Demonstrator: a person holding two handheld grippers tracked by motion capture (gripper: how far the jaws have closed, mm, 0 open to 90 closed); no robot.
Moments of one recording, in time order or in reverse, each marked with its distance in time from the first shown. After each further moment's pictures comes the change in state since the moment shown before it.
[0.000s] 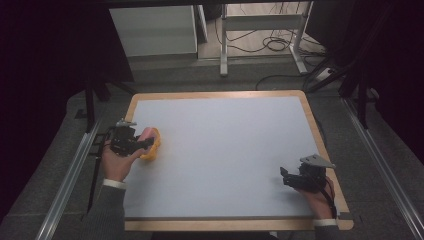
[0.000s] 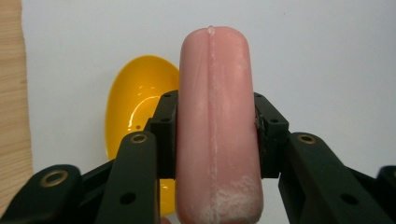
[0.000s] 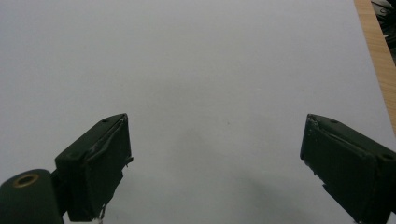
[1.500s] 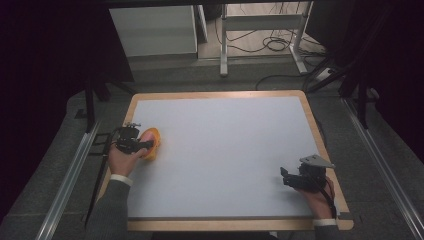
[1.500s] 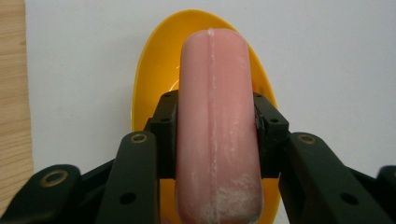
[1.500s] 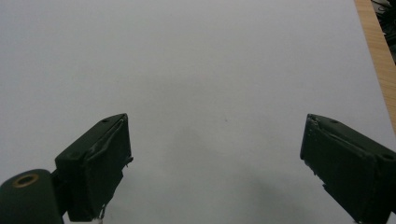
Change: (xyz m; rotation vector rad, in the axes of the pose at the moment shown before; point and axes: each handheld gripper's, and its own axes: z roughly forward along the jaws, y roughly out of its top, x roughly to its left) left arm 0.024 -0.010 0.050 0.113 0.063 -0.050; right arm -0.001 -0.001 0.002 0.010 -0.009 -0.003
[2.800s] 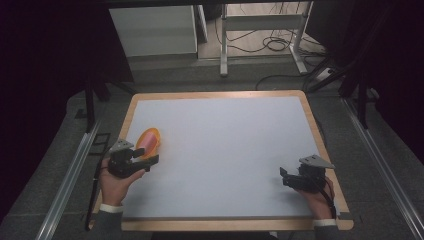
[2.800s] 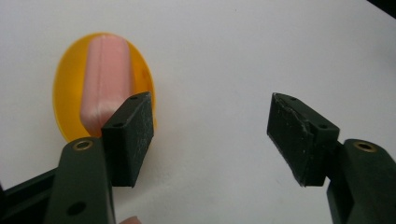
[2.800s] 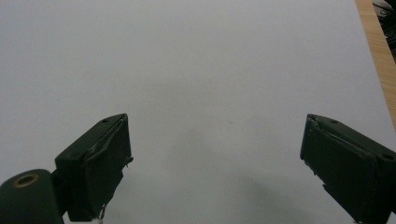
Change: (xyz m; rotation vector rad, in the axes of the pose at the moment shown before) left arm -0.036 -0.061 -0.063 -0.227 -0.180 0.121; right arm 0.002 0.001 -0.002 -0.010 0.007 -0.007
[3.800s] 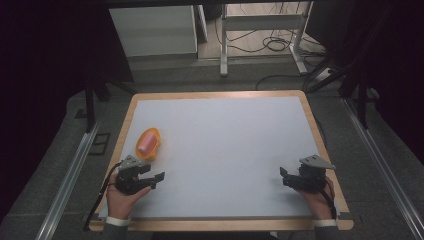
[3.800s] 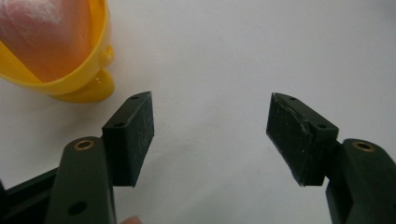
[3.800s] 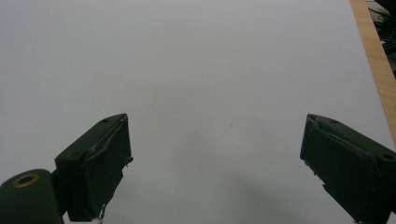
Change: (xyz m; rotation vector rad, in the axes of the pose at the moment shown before) left arm -0.014 -0.039 0.013 0.071 -0.036 0.010; right arm 0.002 0.001 -0.003 -0.017 -0.003 -0.003
